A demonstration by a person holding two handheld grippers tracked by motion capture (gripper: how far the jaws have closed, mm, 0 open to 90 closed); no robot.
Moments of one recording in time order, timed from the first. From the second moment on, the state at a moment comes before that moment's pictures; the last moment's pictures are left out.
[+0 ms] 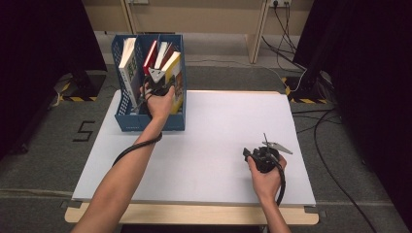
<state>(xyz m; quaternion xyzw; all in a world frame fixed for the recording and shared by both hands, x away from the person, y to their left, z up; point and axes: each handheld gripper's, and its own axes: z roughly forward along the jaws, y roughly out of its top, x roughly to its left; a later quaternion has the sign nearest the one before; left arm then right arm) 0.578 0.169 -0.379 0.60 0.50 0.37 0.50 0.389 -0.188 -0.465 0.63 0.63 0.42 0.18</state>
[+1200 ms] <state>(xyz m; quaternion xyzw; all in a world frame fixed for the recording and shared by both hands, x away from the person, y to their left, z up) 0.549 0.183 -0.388 0.64 0.49 0.36 0.47 0.387 -0.184 -0.465 0.63 0.63 0.42 0.18</state>
